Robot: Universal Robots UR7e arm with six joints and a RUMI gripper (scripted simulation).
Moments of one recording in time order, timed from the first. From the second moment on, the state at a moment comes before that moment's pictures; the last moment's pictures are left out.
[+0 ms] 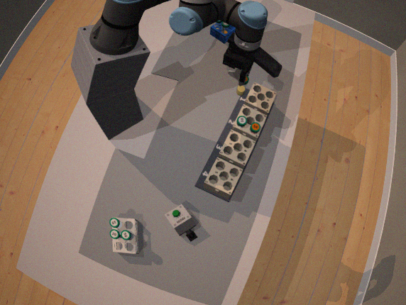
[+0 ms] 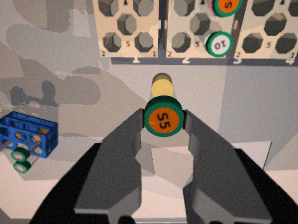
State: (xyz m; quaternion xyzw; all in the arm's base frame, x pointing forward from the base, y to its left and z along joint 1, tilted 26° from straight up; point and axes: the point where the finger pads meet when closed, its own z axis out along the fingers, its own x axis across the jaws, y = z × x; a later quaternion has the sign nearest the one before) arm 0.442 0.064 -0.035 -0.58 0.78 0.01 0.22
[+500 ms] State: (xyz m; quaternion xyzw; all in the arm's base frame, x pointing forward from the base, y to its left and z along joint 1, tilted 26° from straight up) arm 0.455 -0.020 -0.057 -0.58 0.78 0.02 0.23
